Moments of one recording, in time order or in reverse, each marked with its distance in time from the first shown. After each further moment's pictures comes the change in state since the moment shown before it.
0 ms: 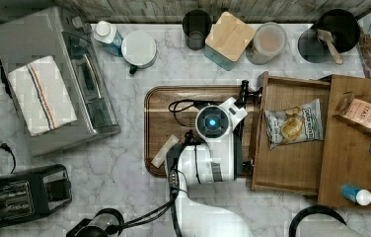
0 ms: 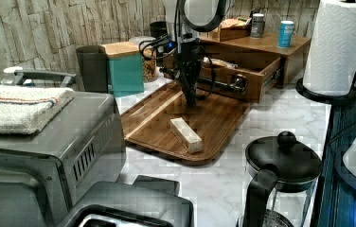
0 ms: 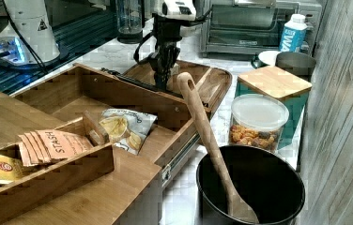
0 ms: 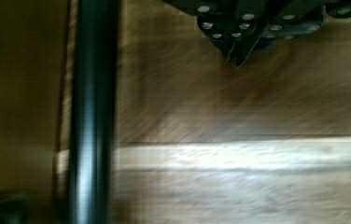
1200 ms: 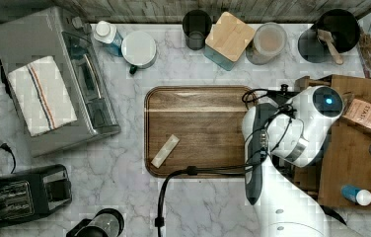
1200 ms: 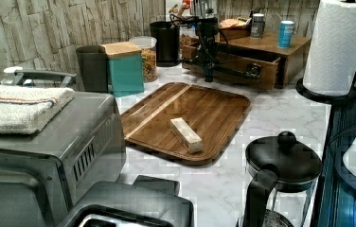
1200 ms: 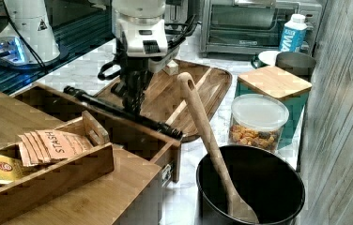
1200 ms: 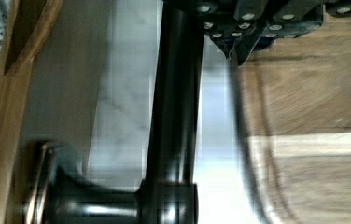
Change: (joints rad) arm -0.310 0.157 -0.031 0.340 0.290 -0.310 -0.571
